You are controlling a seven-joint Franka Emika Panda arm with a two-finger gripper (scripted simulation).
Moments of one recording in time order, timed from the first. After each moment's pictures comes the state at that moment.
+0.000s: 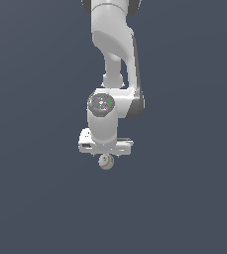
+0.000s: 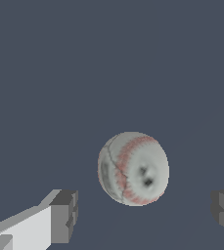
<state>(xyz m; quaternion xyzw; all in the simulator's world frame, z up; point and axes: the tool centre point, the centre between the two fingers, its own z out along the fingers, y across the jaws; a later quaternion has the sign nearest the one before) 0.053 -0.029 0.102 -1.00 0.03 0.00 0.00</state>
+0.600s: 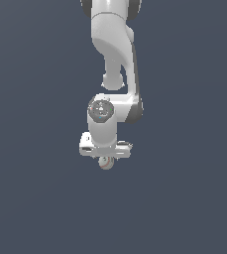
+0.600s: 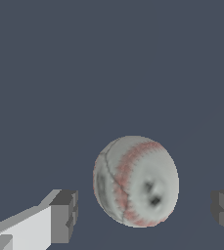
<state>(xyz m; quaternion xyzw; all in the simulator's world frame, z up) 0.055 -0.031 0.082 -1.00 0.03 0.00 0.00</state>
